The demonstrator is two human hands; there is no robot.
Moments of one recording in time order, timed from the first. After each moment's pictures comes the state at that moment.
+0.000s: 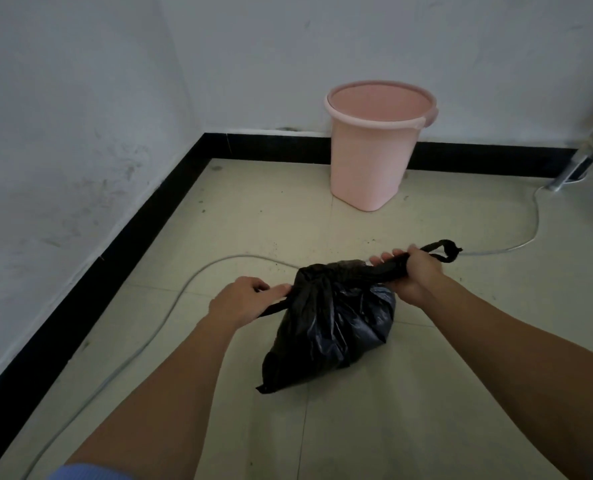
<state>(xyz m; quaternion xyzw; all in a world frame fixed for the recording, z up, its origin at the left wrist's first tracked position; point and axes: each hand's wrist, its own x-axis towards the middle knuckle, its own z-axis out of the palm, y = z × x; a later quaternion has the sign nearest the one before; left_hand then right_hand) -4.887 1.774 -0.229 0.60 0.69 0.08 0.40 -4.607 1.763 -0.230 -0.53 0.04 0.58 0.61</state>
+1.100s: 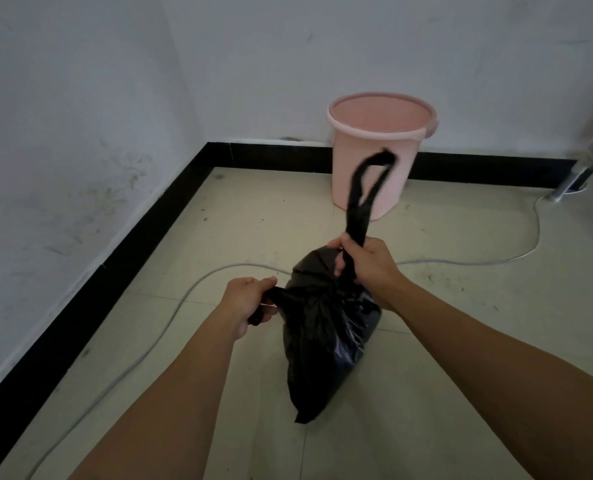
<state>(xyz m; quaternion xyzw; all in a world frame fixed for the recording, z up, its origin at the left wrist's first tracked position) -4.876 1.781 -0.218 0.38 0.63 0.31 0.60 -4.672 1.767 -0.199 -0.59 -0.42 0.47 0.50</state>
